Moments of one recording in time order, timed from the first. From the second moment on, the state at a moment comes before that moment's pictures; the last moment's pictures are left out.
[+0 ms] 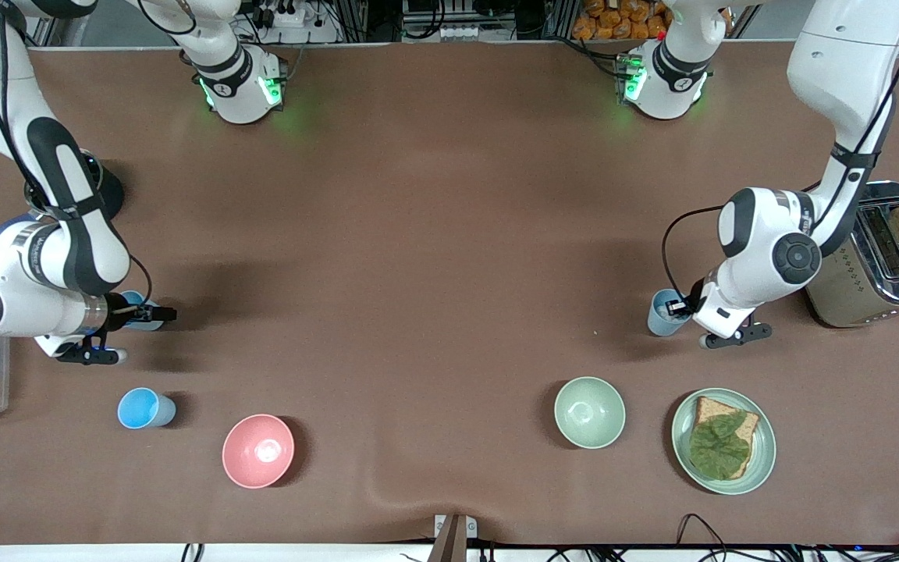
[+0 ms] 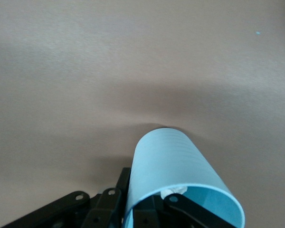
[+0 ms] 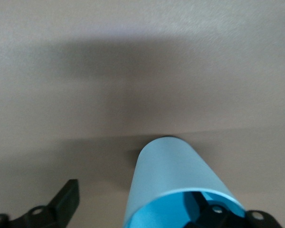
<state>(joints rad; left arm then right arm) 0.07 0.45 -0.18 -2.05 0.04 2.45 -0.32 -0.27 0.58 0.08 -1.80 -0.01 2.14 -0.12</state>
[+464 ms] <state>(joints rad) 0.04 0.41 -0.38 -2.01 0.04 2.34 -0.51 -0.27 0.56 0.08 -1.80 -0.02 2.13 -0.12</state>
